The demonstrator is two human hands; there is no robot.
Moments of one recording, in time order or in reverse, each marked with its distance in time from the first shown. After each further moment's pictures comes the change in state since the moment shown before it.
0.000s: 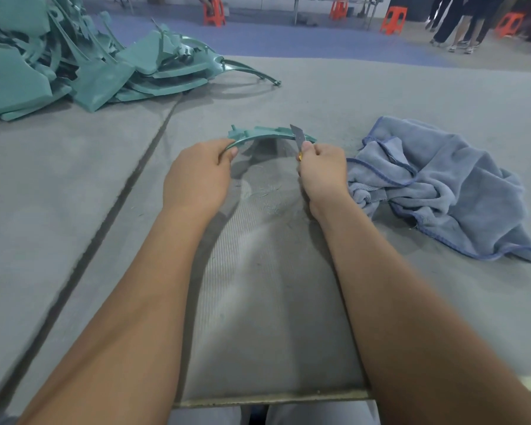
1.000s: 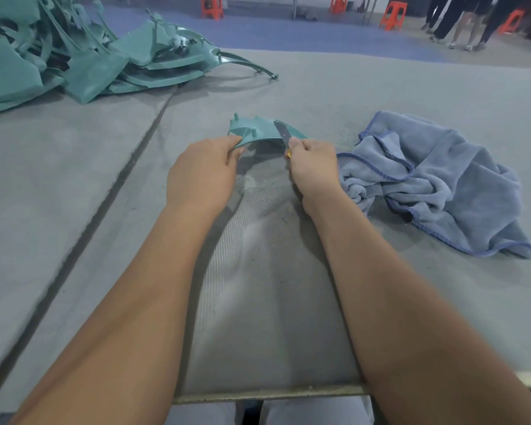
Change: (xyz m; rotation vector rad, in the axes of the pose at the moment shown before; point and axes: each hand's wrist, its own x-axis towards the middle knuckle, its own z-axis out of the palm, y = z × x) left_hand -0.007 0.014 0.003 0.082 -0.022 0.071; right_hand -0.010 -0.009 0.000 0.007 -0.081 0.013
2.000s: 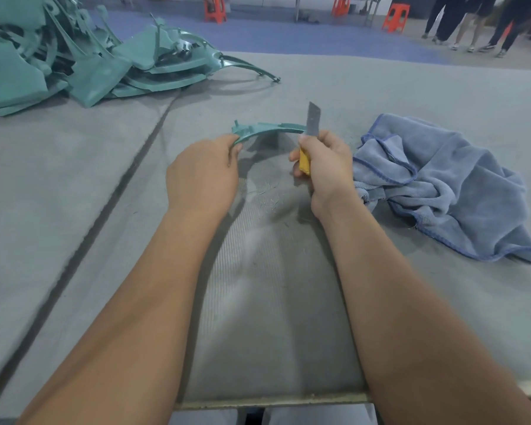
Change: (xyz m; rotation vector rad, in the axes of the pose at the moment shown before) left_hand 0.001 -0.002 0.003 0.167 0.083 -0.032; right_hand -0.010 -0.009 -0.016 0.429 -0.070 0.054
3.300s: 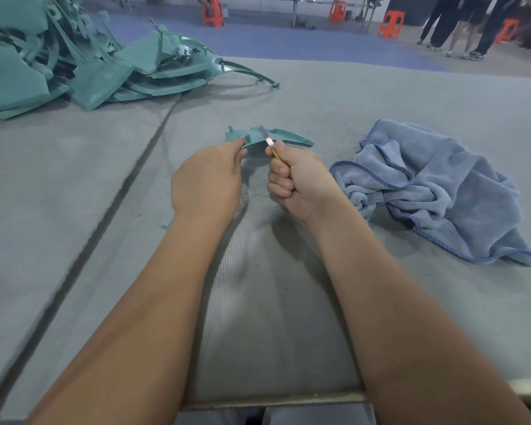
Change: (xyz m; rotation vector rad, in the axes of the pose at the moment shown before) left_hand -0.004 0.003 0.002 0.011 0.006 0.014; right_hand -0.017 -0.006 0.023 0.323 -0.328 0.315
